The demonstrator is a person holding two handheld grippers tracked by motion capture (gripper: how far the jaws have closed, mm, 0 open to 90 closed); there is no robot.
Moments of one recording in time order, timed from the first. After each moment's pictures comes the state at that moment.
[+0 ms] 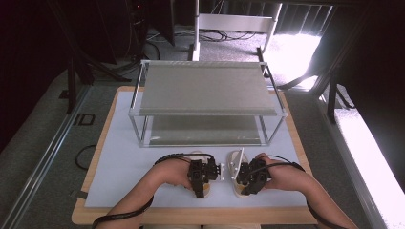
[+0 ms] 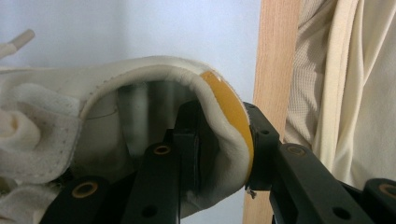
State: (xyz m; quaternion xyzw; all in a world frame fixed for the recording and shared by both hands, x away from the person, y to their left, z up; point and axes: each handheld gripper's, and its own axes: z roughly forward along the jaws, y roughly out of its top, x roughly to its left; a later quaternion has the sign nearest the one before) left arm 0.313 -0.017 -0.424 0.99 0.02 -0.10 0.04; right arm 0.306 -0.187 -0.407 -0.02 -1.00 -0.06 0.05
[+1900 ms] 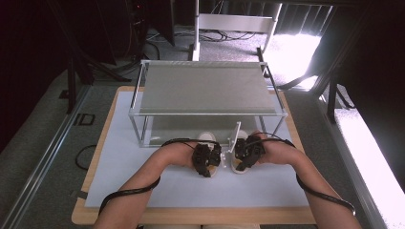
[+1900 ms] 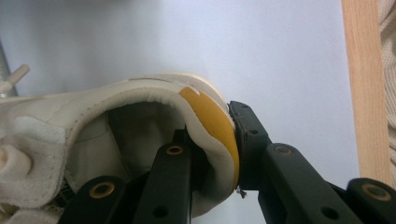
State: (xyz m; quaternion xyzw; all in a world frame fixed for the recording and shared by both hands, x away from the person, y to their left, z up) left arm 0.353 -0.025 -0.416 0.99 -0.09 -0.01 0.10; right arm 0.381 -0.182 -0.398 -0.04 -0.99 -0.09 0.05
